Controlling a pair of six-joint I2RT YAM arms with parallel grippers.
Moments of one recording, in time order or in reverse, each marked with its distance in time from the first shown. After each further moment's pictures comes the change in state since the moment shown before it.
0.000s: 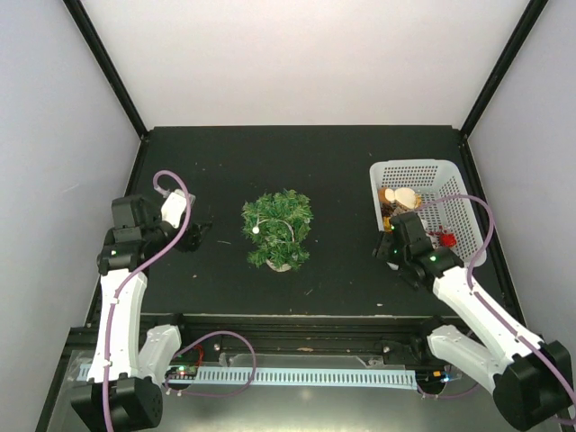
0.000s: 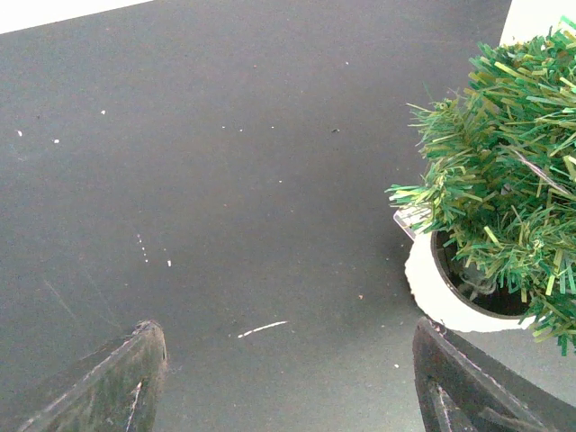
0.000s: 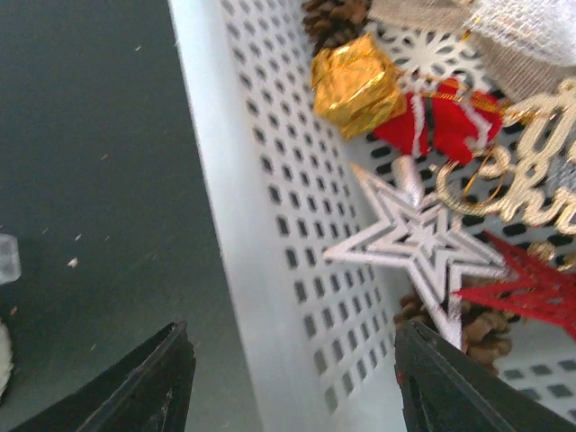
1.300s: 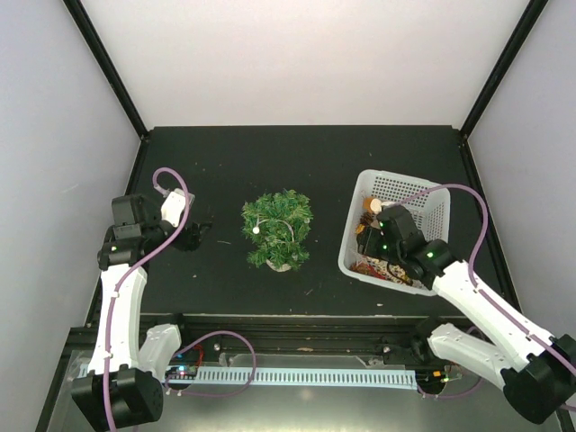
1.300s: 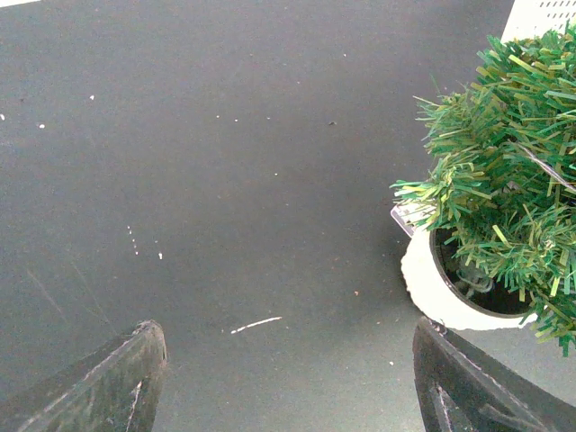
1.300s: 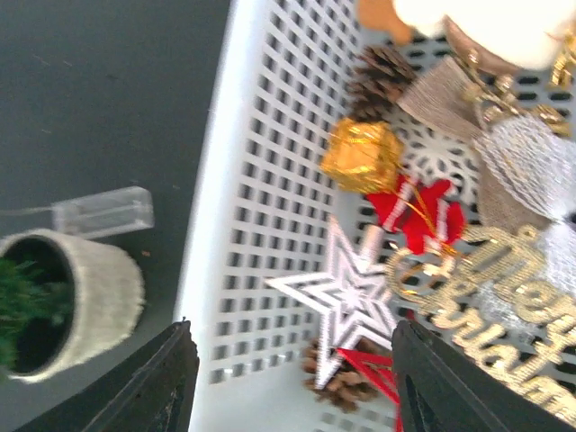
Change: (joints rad) left arm 0.018 0.039 -0.001 0.000 0.028 0.001; right arm 0.181 -0.015 0.142 -0.071 -0.074 0.089
